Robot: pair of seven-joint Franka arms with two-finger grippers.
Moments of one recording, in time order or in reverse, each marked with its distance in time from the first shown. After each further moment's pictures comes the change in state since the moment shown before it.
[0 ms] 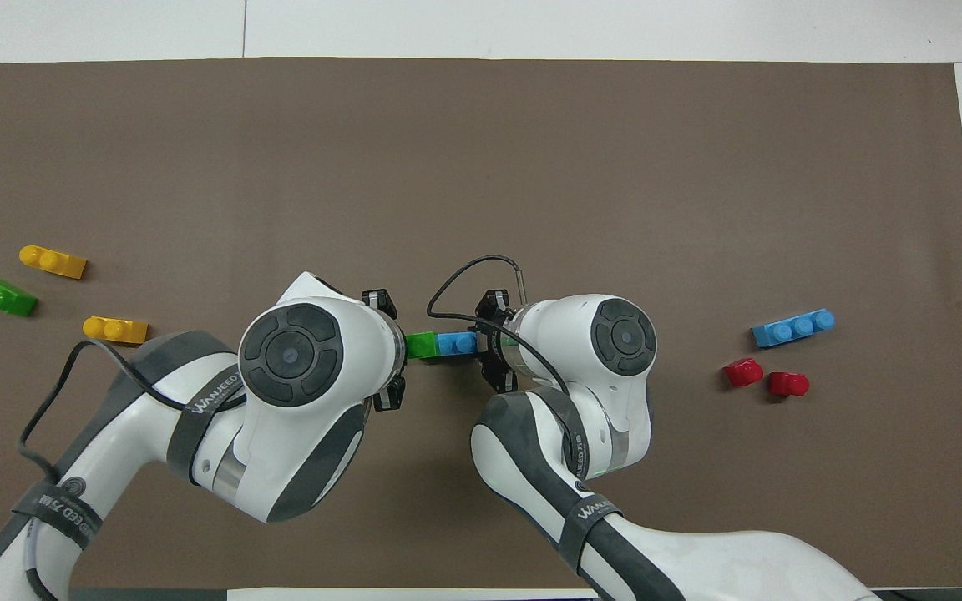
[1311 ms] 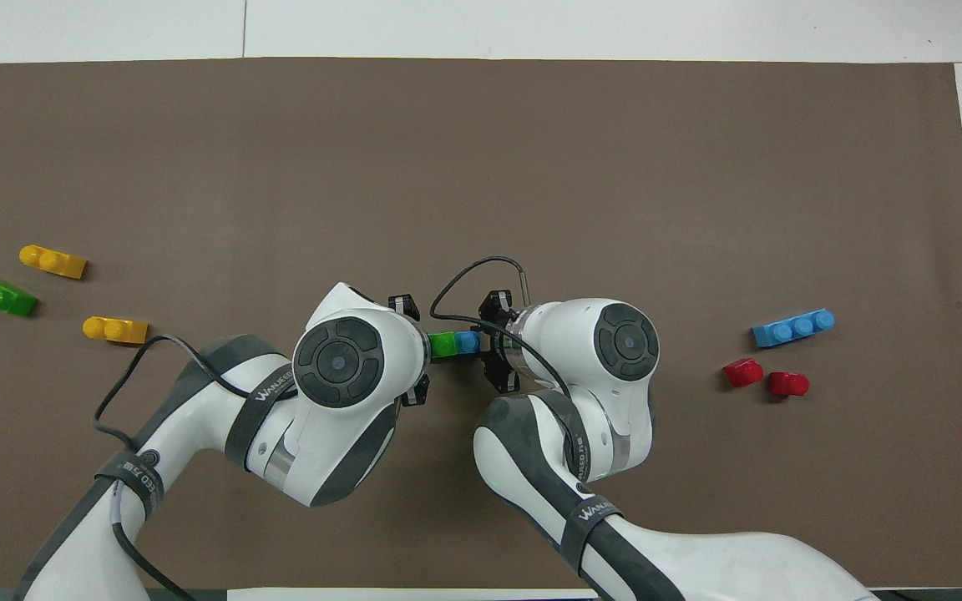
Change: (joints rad) left arm -0.028 0.089 0.002 -0.036 0.001 0.151 -0.037; right arm 0.000 -0.003 0.000 -0.015 0.001 0.025 0.000
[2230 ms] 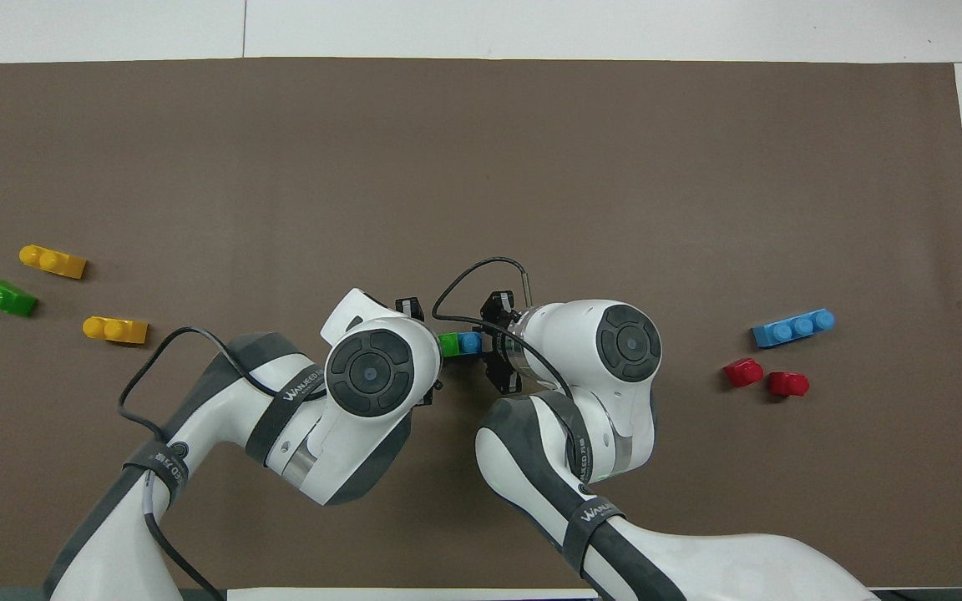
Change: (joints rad) left arm -0.042 0.034 0.007 0.000 0.151 0.020 -0.136; right arm 0.000 -0.006 -0.001 -0.008 0.000 0.001 0.000
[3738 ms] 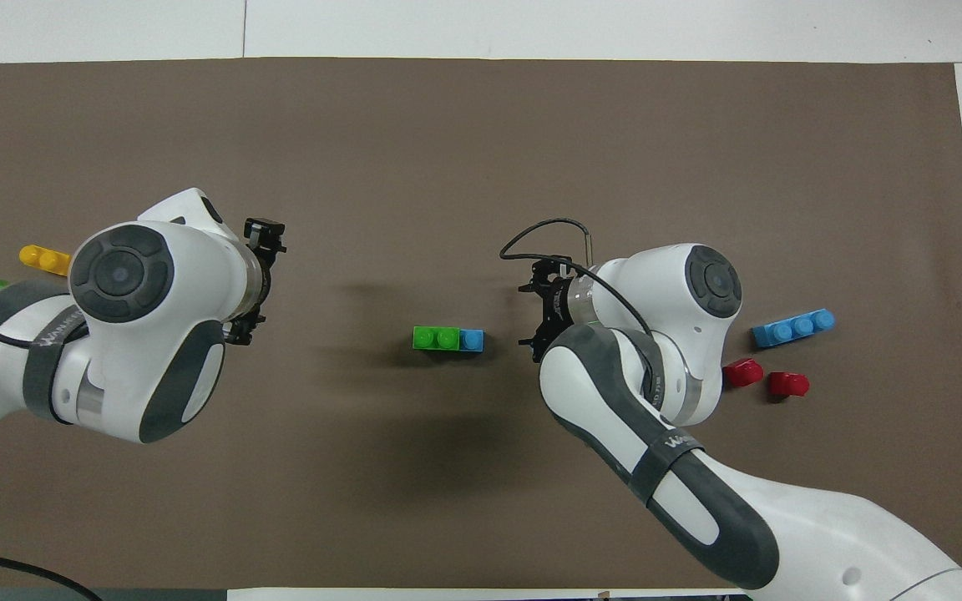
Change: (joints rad) left arm 0.375 -0.102 0.020 0.074 0.001 -0.153 0.873; right arm -0.184 -0.020 -0.012 0.047 0.084 -0.201 -0.128
